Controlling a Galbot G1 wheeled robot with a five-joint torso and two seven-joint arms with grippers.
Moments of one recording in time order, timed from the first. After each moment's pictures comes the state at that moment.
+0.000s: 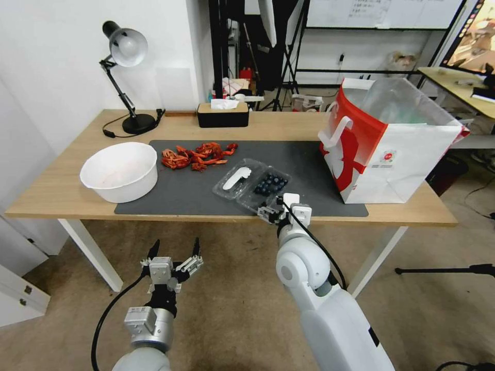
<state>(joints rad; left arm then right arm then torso) 1.70 -1.26 -0.32 -2.14 -0.24 -0.09 -0.33 -1.06 1.47 0.10 2.00 0.49 -0.73 0.73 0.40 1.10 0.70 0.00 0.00</state>
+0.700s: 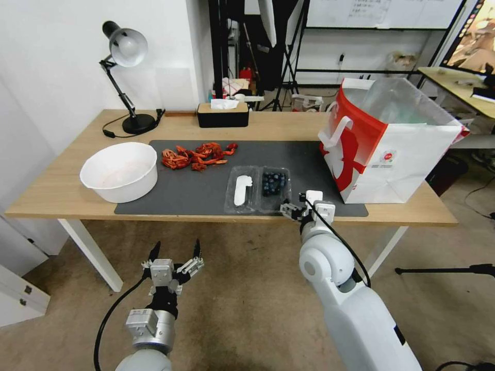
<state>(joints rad) 1.71 -1.26 -0.31 -2.12 -0.23 -0.11 -0.33 -1.05 1.37 0.18 2.00 0.53 -0.73 0.71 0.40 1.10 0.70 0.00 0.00</state>
